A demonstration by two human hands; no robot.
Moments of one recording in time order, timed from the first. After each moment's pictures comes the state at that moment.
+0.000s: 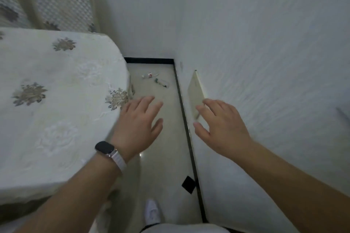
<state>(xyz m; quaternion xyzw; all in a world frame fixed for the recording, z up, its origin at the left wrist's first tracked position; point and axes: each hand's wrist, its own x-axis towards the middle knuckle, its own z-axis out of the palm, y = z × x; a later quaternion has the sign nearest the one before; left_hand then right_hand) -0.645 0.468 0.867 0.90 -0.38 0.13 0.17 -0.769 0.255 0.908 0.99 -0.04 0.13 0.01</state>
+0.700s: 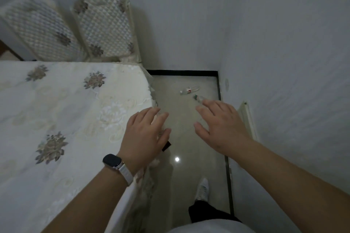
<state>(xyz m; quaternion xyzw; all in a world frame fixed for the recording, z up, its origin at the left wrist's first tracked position) -0.380 0.387 0.855 0.95 -0.29 0.09 0.09 -0.425 0.148 0.857 0.99 0.06 0.12 -0.07</state>
